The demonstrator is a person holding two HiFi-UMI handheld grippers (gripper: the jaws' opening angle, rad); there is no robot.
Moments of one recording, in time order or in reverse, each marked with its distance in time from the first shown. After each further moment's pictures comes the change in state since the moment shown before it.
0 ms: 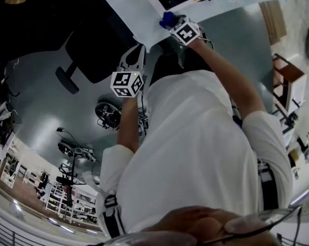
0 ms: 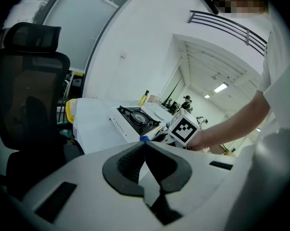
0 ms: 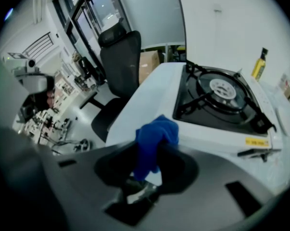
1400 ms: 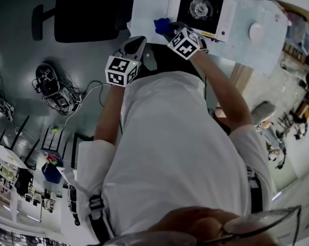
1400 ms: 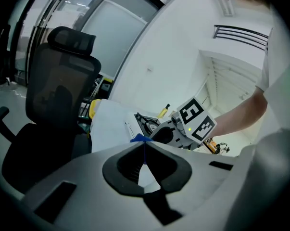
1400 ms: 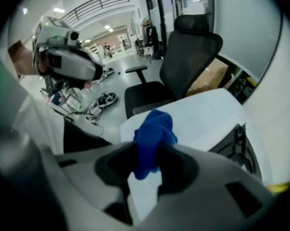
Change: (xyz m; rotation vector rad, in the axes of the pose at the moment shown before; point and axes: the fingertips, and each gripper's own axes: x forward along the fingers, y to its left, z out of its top) left arm 0.003 -0.001 0.009 -0.245 -0.186 0.245; right arm -0.030 0.042 0.054 -0.803 0.172 0.218
